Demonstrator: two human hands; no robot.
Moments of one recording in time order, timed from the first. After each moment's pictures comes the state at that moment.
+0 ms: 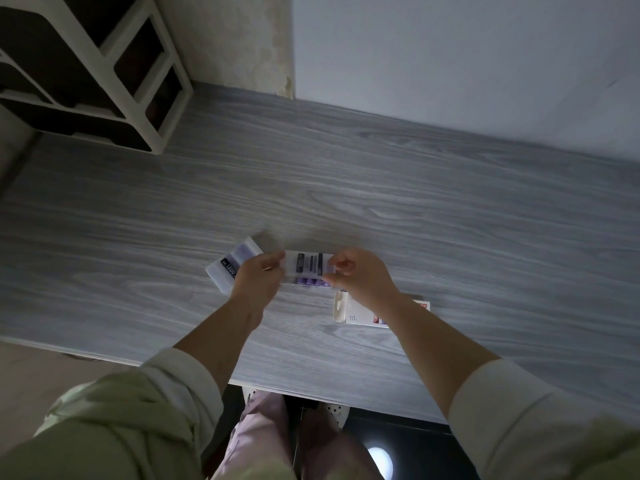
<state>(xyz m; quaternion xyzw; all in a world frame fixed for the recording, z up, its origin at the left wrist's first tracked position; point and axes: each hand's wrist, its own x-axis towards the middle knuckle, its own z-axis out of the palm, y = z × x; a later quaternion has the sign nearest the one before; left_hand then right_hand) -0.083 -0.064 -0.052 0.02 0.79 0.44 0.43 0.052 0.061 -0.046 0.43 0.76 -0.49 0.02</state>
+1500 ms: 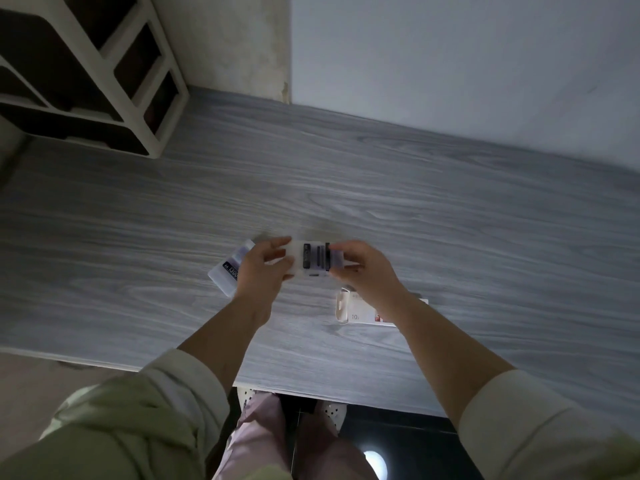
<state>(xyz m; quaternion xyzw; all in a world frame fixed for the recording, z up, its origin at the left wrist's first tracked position) -0.082 -0.065 -0.035 0.04 0.71 0.57 0.42 0.058 0.052 -0.029 0.40 0.67 -0.62 -0.08</state>
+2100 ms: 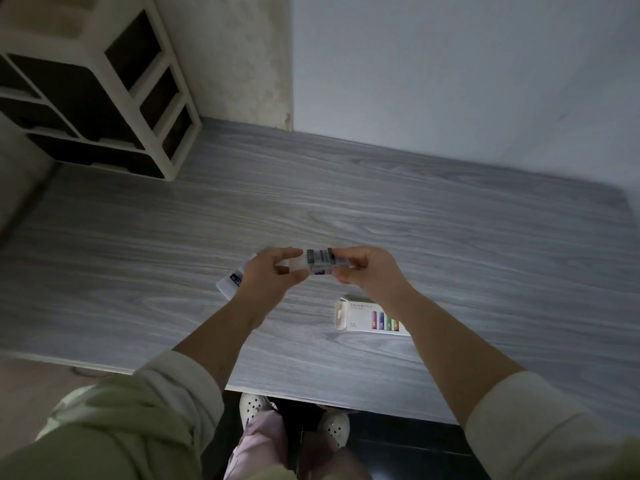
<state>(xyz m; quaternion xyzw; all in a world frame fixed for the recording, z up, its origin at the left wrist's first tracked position) -0.085 -0.073 0.004 0.21 0.76 0.46 0.41 0.059 0.060 0.003 0.38 0.67 -0.63 -0.10</state>
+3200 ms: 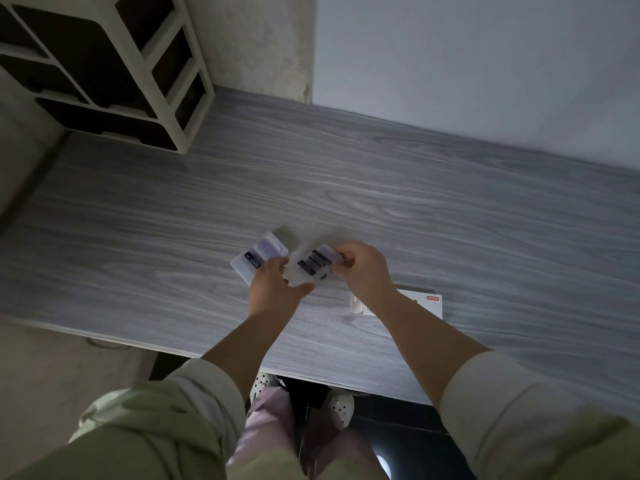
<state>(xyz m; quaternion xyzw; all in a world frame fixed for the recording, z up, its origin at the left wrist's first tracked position) -0.069 -0.102 -0.041 0.17 0.87 0.33 0.32 0.029 0.026 -0.040 0.43 0.79 -0.43 -0.04</state>
